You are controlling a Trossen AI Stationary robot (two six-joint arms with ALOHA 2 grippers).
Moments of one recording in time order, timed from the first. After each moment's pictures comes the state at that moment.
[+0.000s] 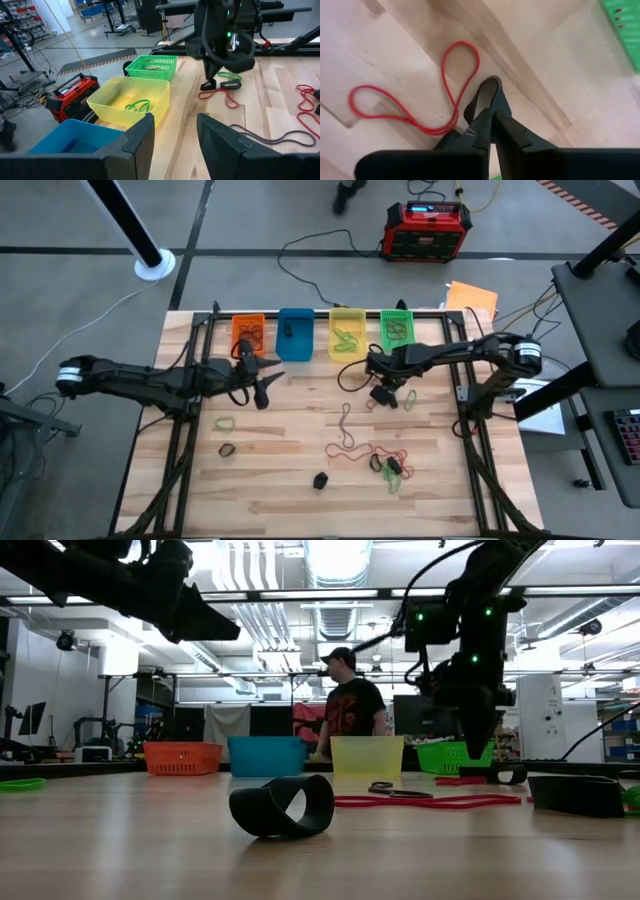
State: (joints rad) left arm 0.04 0.91 0.42 0.25 -0.36 0.06; right arm -0.24 1.59 0.93 -0.79 0.15 0.45
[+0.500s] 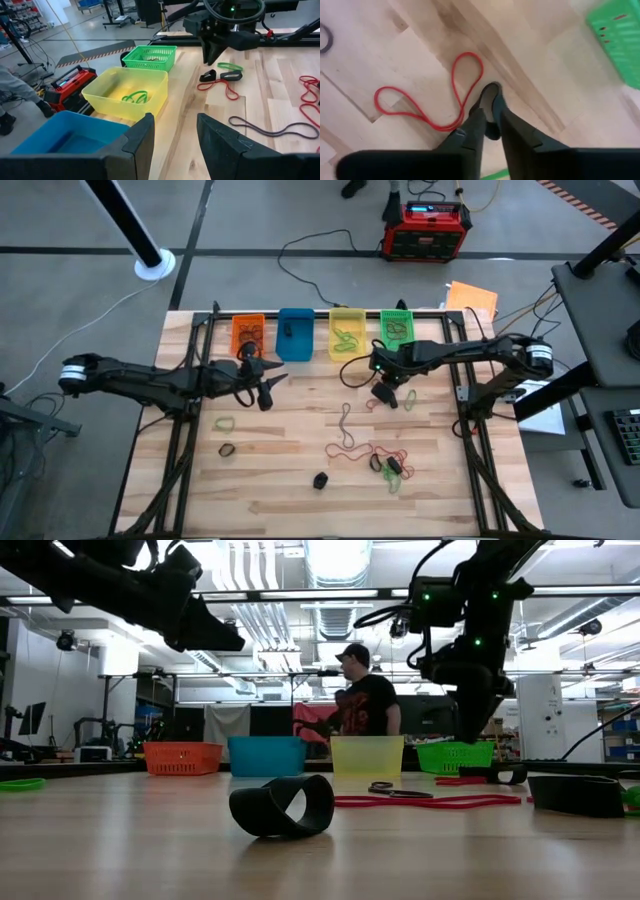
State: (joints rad) left arm 0.04 0.98 0.42 0.27 -0.36 0.04; right arm -0.24 1.51 0.93 -0.79 0.14 0.42
